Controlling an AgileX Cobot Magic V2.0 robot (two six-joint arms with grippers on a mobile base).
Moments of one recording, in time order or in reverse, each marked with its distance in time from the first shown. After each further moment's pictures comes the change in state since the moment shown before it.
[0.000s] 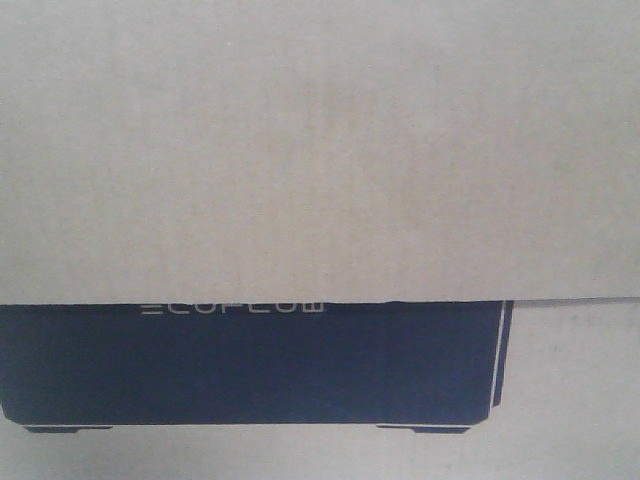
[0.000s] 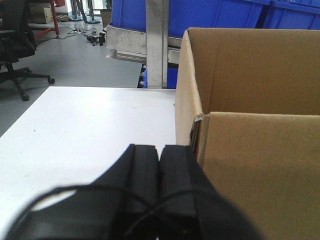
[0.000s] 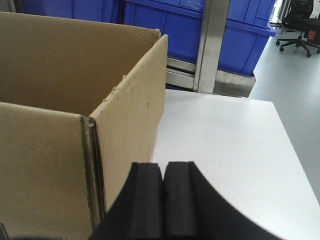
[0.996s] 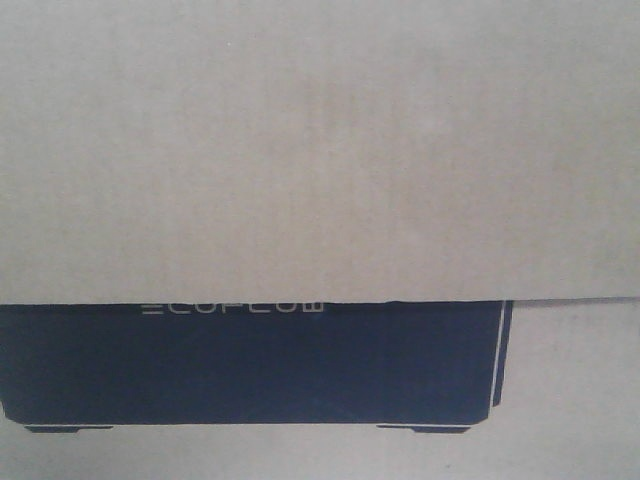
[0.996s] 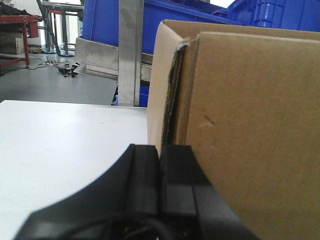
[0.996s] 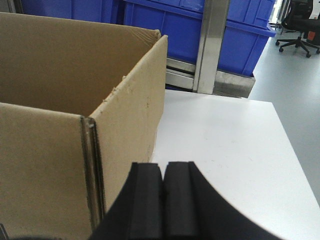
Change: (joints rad) left arm -0.027 0.000 0.430 -0.082 -0.597 0.000; right arm 0.000 0.000 0.000 0.000 -0.001 0.000
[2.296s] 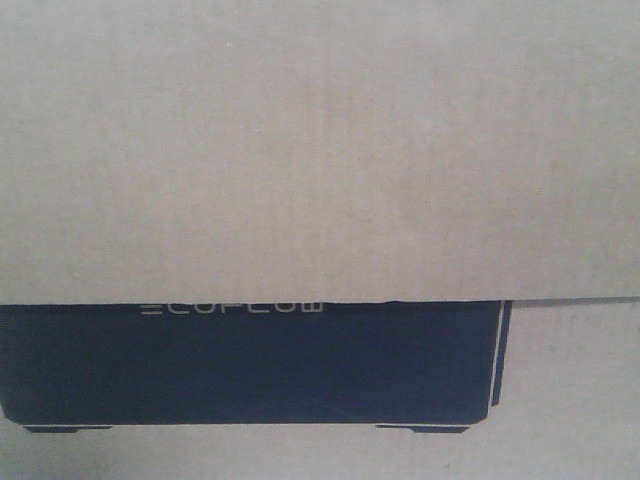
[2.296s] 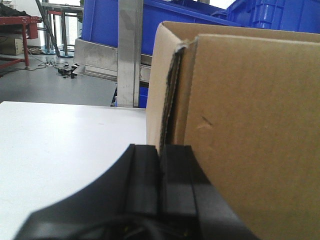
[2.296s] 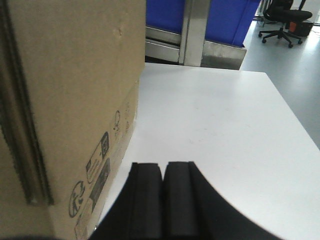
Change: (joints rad) left arm 0.000 0.000 0.000 0.000 -0.002 0.000; right arm -0.061 -0.011 0.437 0.009 -0.429 -0.003
